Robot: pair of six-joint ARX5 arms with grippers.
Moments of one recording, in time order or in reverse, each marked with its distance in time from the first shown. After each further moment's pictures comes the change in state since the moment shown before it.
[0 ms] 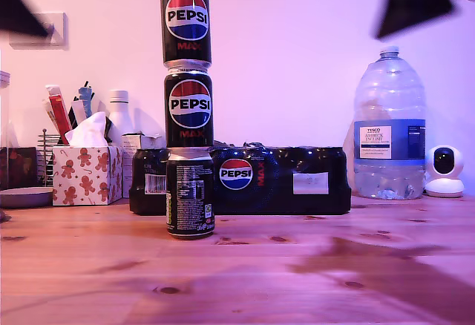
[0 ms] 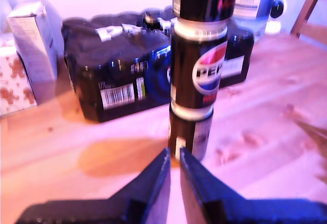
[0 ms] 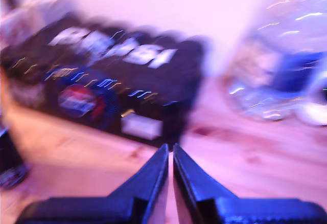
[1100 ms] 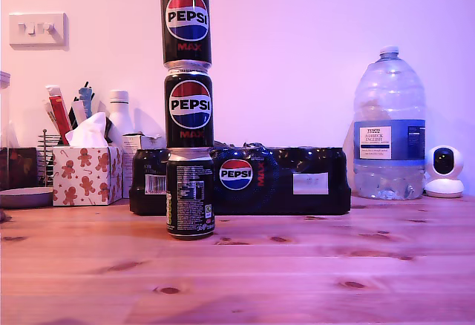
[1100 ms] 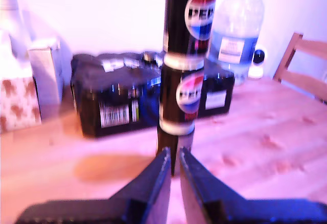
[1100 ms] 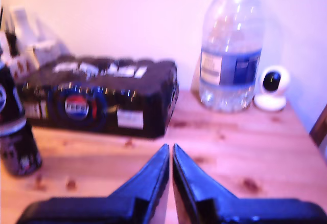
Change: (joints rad) left arm 0.000 -0.420 -0.111 -0.228 0.000 -0.087; right arm -0.019 -0.762 -0.275 -0.393 0.037 0.065
